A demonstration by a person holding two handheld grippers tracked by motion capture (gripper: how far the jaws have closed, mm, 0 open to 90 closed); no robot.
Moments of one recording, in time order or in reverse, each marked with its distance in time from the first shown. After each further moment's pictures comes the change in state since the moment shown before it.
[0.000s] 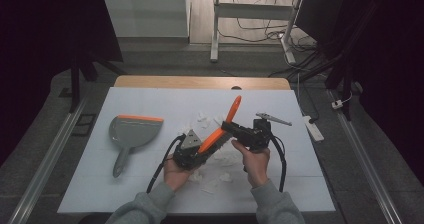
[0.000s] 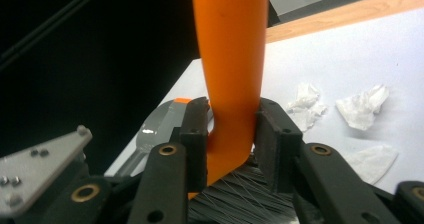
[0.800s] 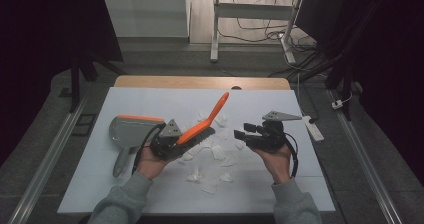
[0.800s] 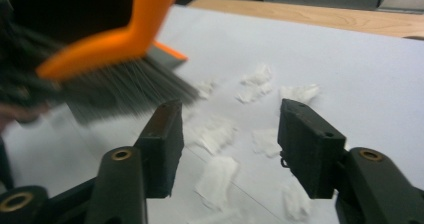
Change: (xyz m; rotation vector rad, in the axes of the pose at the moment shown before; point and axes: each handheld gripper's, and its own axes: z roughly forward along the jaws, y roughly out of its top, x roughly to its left) left arm 0.042 0.015 -0.055 0.122 0.004 0.089; right arm -0.015 0.017 -0.032 0.184 -0.066 -0.361
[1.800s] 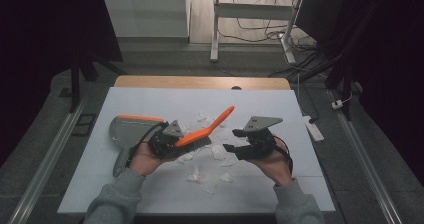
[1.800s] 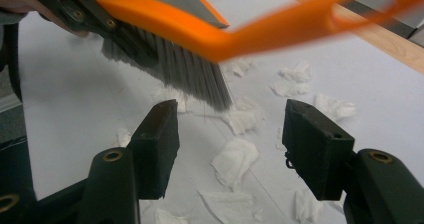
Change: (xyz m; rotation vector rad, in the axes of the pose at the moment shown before) left arm 0.000 0.008 0.001 0.200 -0.067 0.105; right arm 0.043 0.010 0.004 0.151 0.065 -0.357
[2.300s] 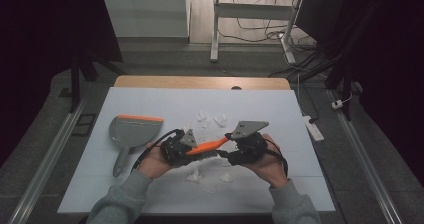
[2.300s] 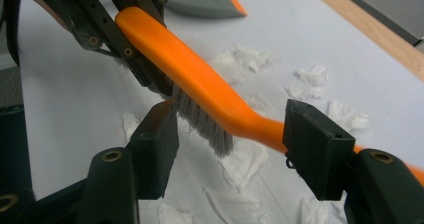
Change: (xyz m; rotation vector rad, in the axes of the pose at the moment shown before) left arm -0.022 0.015 0.022 0.121 -0.026 0.131; right arm 0.019 0.009 0.012 0.074 0.005 -0.133
